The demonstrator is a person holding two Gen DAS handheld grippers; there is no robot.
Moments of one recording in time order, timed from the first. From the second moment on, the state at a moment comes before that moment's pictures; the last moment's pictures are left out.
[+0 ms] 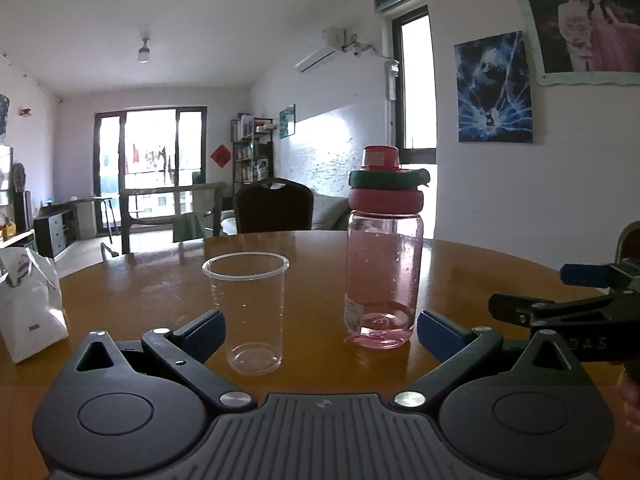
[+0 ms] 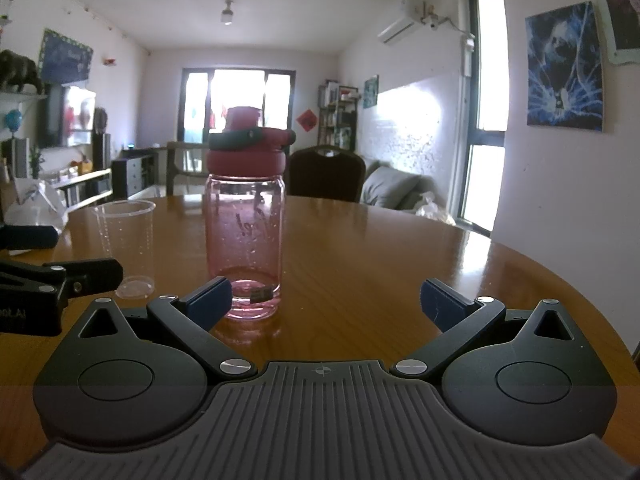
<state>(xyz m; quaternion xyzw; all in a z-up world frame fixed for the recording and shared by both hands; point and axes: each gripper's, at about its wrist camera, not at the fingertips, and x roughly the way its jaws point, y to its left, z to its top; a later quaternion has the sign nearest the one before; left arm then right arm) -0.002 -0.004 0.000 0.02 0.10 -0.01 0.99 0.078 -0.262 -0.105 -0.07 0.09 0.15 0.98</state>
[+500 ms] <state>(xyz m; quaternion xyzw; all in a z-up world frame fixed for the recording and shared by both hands) 0.001 -0.024 0.001 0.03 0.10 -0.02 0.99 0.070 -0.256 -0.099 -0.07 0.09 0.15 0.98</state>
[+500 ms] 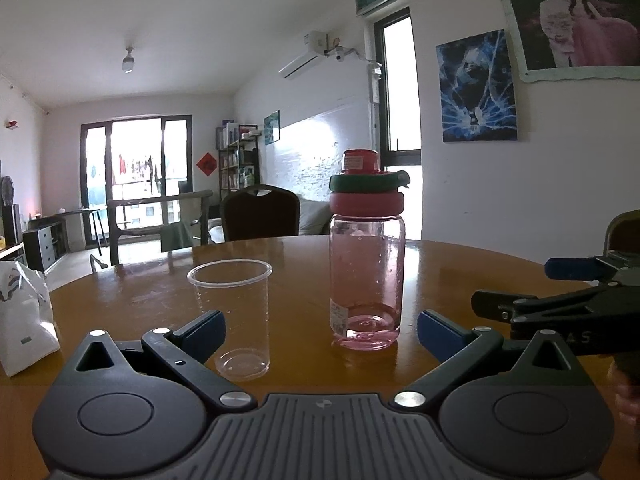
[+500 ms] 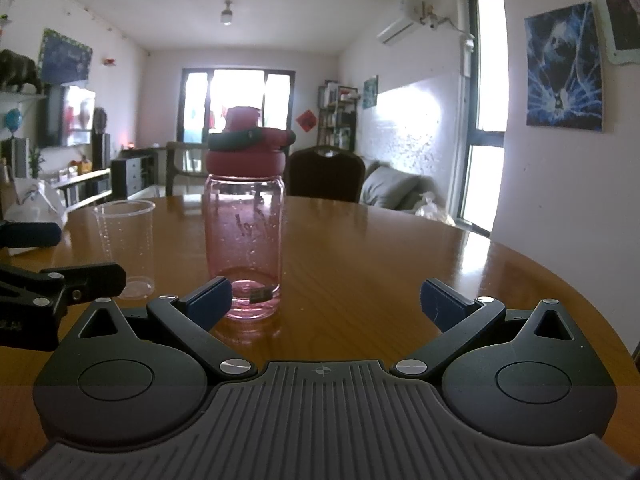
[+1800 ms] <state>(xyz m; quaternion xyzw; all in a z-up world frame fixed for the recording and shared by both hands) 0.000 -0.022 -0.002 0.02 0.10 -0.02 0.99 0.066 -0.252 -0.105 -0.07 0.09 0.14 0.98</state>
